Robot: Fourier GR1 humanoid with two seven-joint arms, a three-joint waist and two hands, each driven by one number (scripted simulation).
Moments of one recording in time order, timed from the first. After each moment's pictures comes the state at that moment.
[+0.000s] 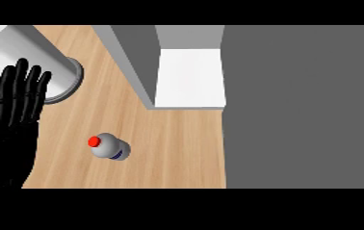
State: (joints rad) left arm 0.00 0.12 0.03 -2.10 -0.01 -0.02 0.02; right arm 0.01 -0.12 0.01 -2.10 0.01 -0.05 0.00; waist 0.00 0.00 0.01
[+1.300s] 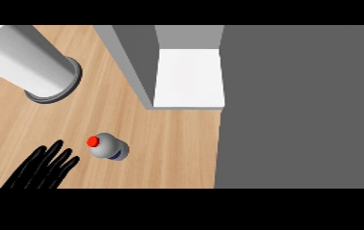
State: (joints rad) left arm 0.48 0.25 0.01 -2.23 0.64 -0.45 0.24; right arm 0.43 -0.06 0.10 -2.29 -0.34 0.15 0.12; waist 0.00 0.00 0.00
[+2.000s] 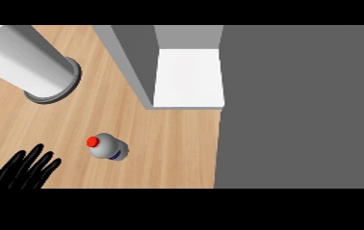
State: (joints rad) left arm 0.49 0.22 0.16 -2.13 0.67 -0.60 0.19; right arm 0.54 -0.05 0.12 -2.25 -0.31 0.25 -0.01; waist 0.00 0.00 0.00
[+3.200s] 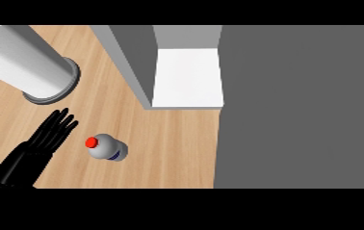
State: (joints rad) left arm 0.12 0.20 0.29 -1.53 0.30 -0.71 -0.08; right arm 0.60 -0.03 0.15 -2.20 -0.26 0.31 -0.13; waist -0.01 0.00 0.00
